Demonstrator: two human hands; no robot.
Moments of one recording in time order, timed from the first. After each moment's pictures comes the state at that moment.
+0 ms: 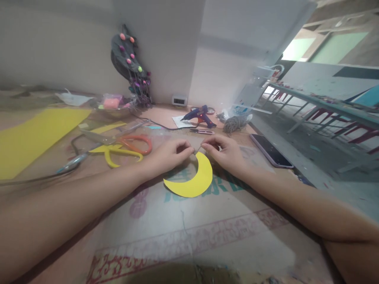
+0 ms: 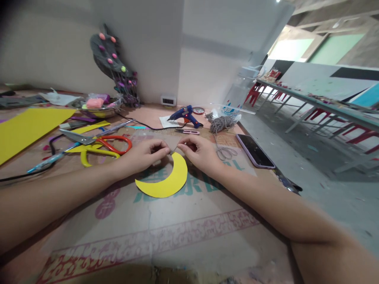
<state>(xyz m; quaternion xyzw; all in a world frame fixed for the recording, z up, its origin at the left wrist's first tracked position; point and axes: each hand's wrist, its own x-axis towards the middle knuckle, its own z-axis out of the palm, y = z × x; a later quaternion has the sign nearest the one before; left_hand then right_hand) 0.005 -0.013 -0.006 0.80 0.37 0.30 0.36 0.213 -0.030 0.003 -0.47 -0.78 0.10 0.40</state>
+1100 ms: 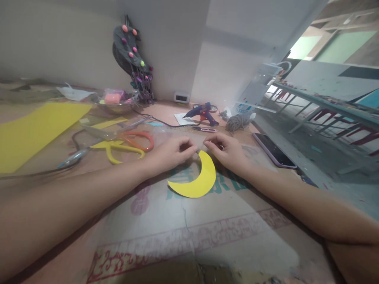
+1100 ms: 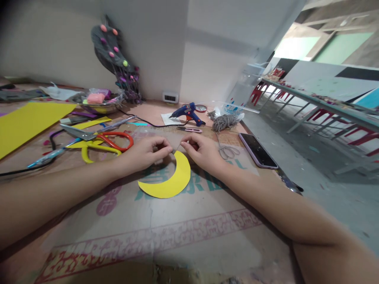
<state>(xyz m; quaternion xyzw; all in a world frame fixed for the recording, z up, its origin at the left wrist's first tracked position) 0.003 -0.012 -0.005 0.81 0.36 0.29 0.35 0.216 -0.026 0.000 -0.48 -0.79 0.08 0.36</state>
